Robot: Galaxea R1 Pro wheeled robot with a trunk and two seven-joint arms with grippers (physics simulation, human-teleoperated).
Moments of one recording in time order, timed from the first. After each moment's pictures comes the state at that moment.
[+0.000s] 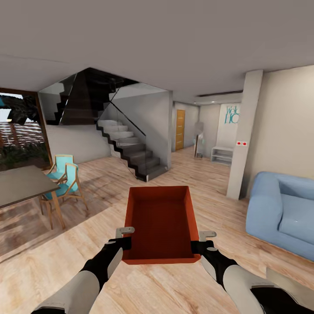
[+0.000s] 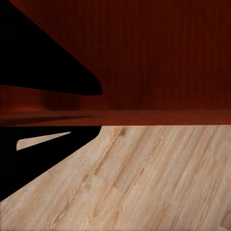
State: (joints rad) left arm -0.69 -0.14 -0.01 -0.42 0.08 0.23 0.18; right arm -0.79 0.06 0.00 -0.10 0.05 -0.03 -0.10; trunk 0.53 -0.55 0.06
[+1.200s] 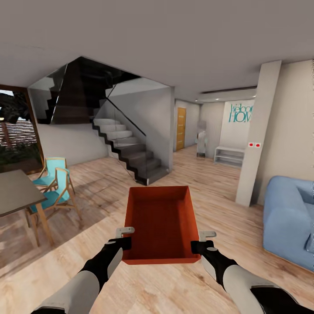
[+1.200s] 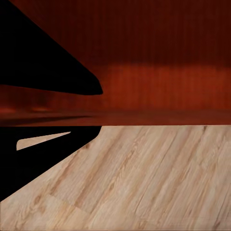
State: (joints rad) left arm -0.69 -0.14 -0.01 -0.41 0.08 0.22 0.18; right arm -0.79 0.06 0.00 -0.11 0.05 -0.03 -0.10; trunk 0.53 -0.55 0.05
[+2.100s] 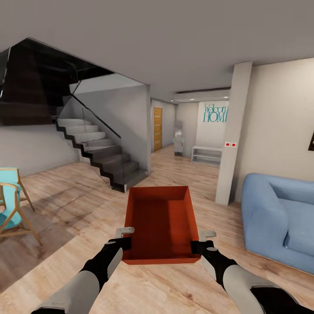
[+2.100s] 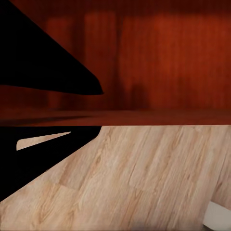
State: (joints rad) left arm -0.69 -0.14 0.00 -0.41 0.08 0.22 0.18; right arm -0.79 0.06 0.00 -0.10 0.05 -0.03 -0.10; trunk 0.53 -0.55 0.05
